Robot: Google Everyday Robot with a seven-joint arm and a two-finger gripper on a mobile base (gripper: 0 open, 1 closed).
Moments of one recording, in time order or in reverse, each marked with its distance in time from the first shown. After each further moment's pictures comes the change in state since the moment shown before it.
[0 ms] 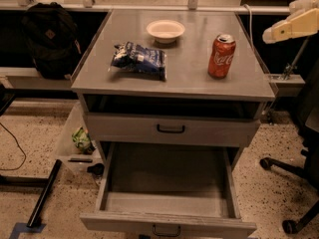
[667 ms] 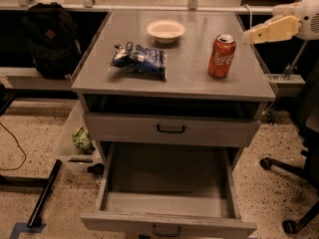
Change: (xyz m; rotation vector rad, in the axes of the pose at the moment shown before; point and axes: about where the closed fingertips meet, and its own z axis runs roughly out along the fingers) arm -0.007 0.008 0.037 0.018 -0.091 0.021
